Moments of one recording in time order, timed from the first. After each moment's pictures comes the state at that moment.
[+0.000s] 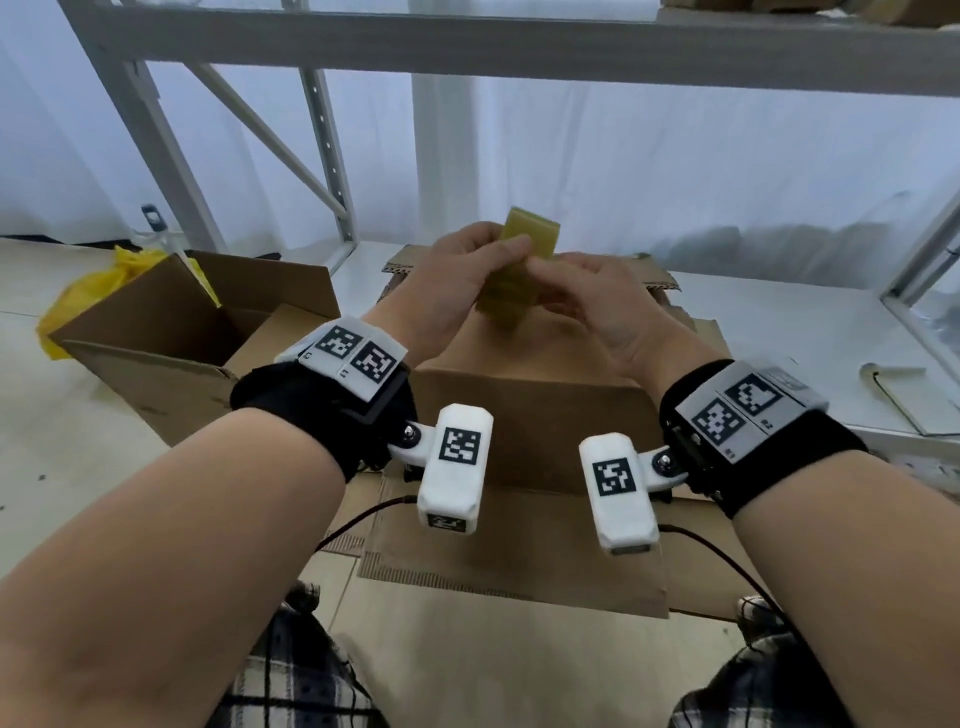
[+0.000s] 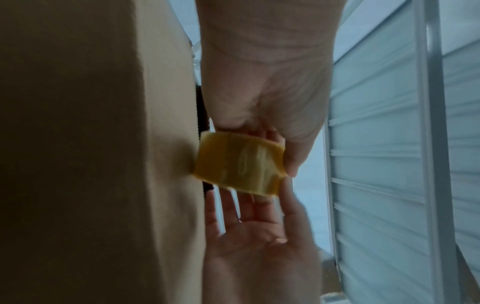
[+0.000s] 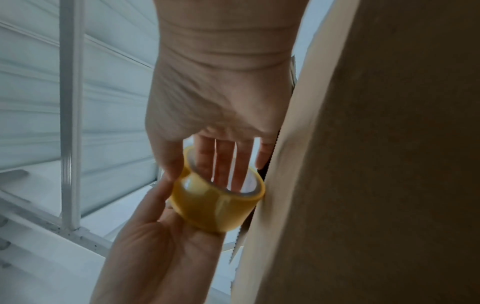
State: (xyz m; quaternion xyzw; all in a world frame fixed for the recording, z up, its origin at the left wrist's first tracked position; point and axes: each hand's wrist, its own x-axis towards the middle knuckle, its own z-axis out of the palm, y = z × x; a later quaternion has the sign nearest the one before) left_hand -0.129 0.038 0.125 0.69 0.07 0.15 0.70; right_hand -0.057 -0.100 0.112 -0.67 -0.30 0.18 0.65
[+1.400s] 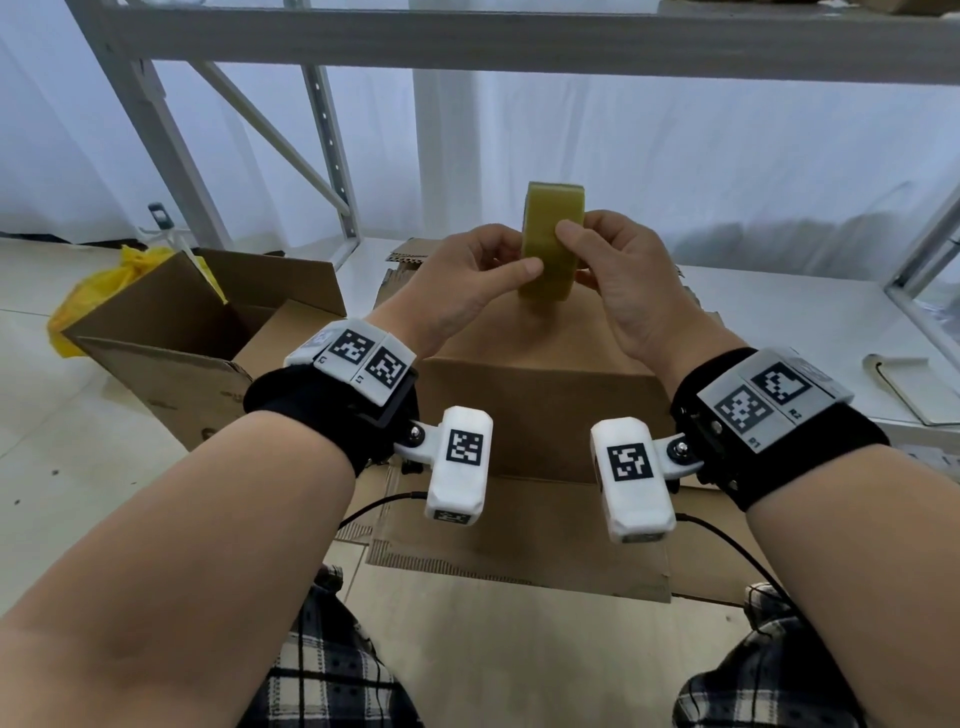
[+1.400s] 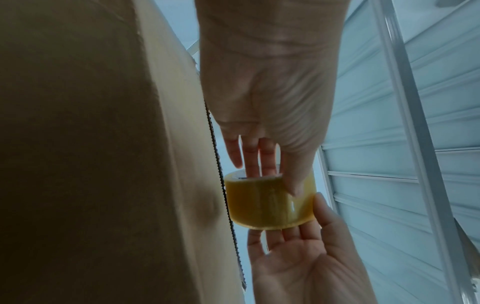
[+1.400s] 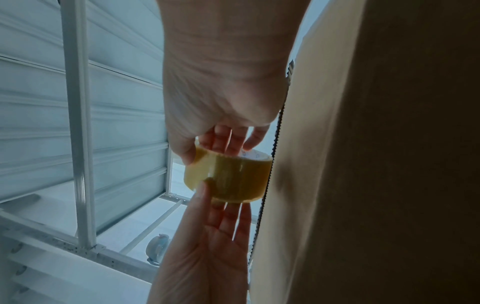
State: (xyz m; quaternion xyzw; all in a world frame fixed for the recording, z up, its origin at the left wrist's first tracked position) left_hand -0.141 0.039 0.121 0.79 0.01 0.17 0.58; right_hand -0.062 -0.106 0.122 -0.66 -0.29 0.08 0.69
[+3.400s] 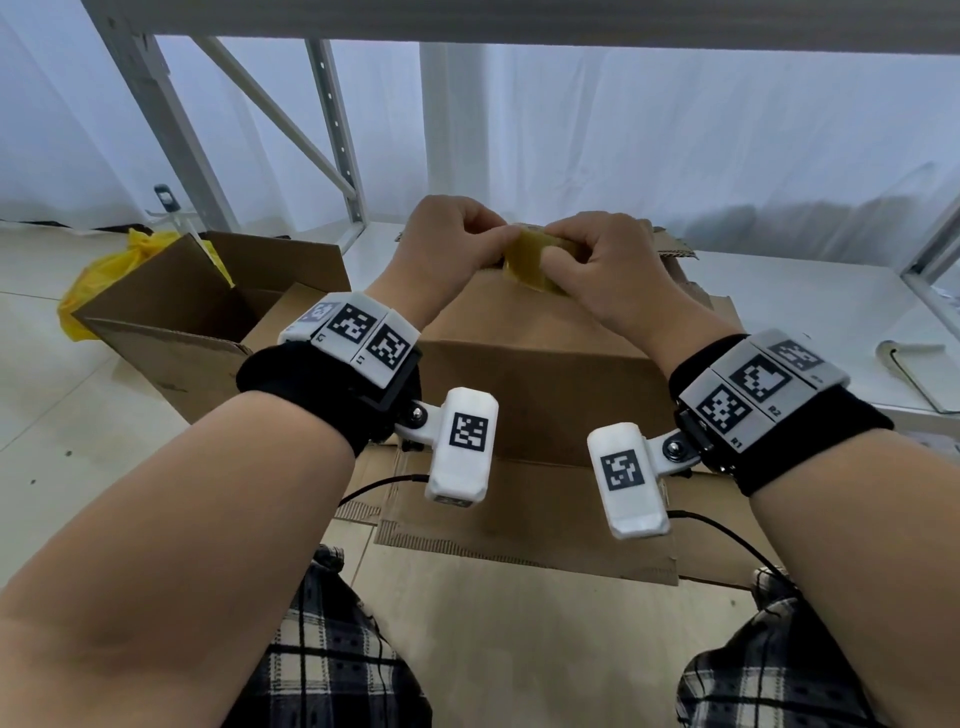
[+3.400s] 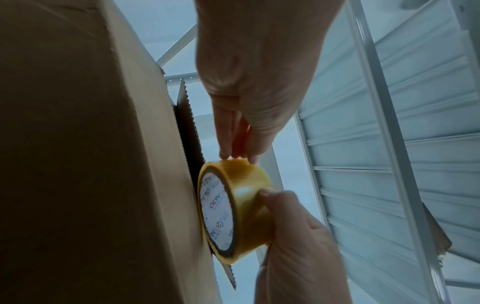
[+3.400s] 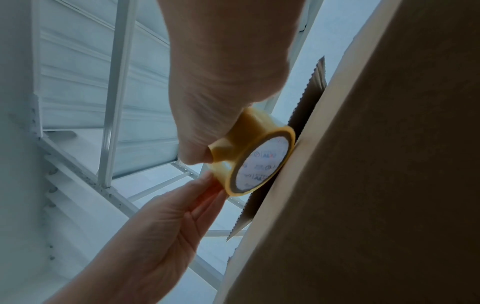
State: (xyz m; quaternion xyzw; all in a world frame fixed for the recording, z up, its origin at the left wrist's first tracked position) left_hand -0.140 0.052 0.126 0.86 0.11 0.27 0.43; right_hand -0.069 -0.100 0.121 -0.80 -0.43 -0.06 0.42
